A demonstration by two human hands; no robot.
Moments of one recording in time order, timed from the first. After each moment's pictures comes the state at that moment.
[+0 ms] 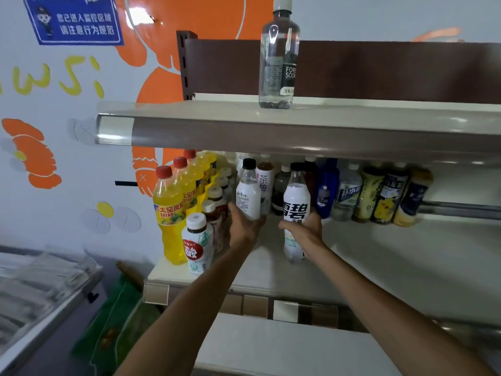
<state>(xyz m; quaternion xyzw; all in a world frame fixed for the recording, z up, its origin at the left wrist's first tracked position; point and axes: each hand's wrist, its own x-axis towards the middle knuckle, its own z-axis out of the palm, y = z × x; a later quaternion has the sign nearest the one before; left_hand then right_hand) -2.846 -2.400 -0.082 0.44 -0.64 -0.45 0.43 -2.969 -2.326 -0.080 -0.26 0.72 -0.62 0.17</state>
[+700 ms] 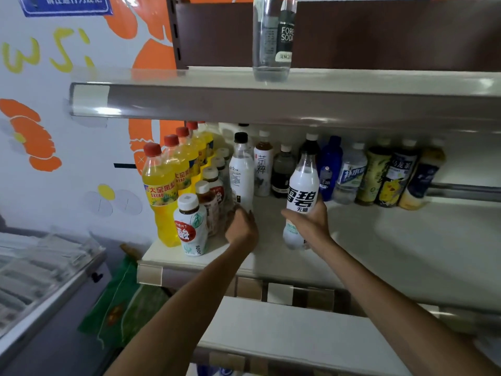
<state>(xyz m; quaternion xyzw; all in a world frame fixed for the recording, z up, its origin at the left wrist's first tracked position) -2.863 -2.398 -0.123 0.58 -0.71 -0.29 0.28 -2.976 -2.302 -0.093 -0.34 0.68 -0.64 0.14</state>
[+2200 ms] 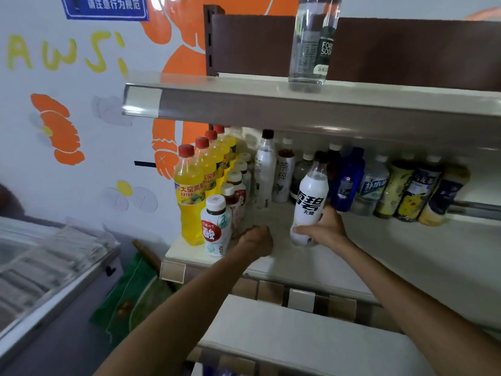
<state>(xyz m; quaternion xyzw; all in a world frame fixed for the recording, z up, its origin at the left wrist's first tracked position) -2.822 -2.398 -0.113 0.49 -0.85 -0.20 0.06 -2.974 -2.314 -0.088 -0.40 0.78 -0.45 0.16</state>
